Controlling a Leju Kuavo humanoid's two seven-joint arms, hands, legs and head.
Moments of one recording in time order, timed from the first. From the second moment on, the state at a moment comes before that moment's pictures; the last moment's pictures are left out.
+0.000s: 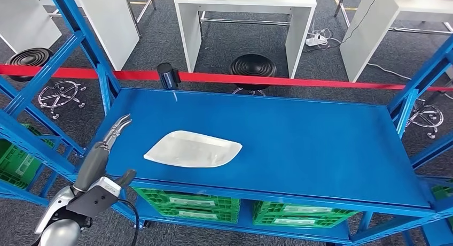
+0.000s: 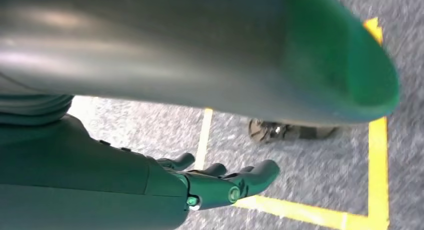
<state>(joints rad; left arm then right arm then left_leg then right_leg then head) 0.00 0.27 -0.23 -1.76 -0.44 0.05 -0.28 -0.06 0.08 -1.13 -0.20 1.05 0.10 -0.02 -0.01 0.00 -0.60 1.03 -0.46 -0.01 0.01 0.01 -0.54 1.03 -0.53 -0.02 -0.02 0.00</state>
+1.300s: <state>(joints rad) -0.52 0.11 -0.59 -0.89 -0.79 0.28 -0.35 -0.07 0.07 -1.12 -0.20 1.08 0.09 -0.04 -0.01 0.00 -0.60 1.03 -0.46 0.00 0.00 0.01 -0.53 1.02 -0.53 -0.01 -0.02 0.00</state>
